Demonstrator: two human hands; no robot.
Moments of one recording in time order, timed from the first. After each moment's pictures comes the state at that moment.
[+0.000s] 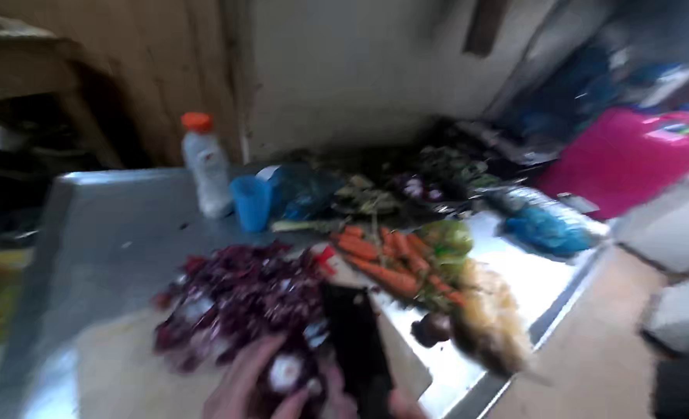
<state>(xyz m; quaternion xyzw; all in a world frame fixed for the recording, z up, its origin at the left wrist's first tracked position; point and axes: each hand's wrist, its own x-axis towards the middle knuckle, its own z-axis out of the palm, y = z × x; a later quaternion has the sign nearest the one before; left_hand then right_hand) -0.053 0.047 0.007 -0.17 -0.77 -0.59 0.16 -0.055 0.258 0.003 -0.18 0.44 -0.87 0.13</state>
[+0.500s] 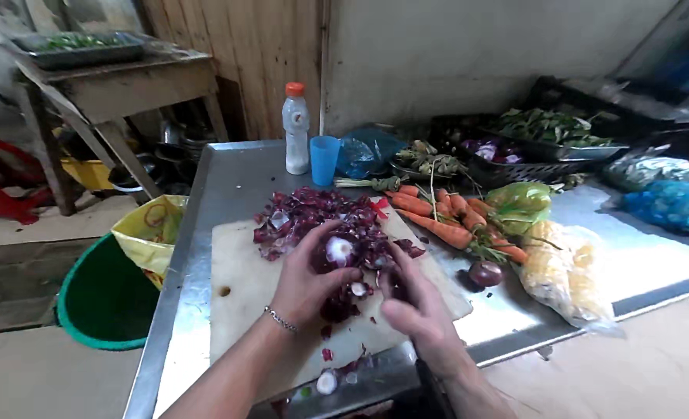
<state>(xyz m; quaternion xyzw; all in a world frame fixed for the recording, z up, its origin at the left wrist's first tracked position) -0.045 0.055 0.025 -0.15 -0.73 -0.66 0.12 -0.019 0.253 0.021 -0.15 0.74 -0.66 -0.01</state>
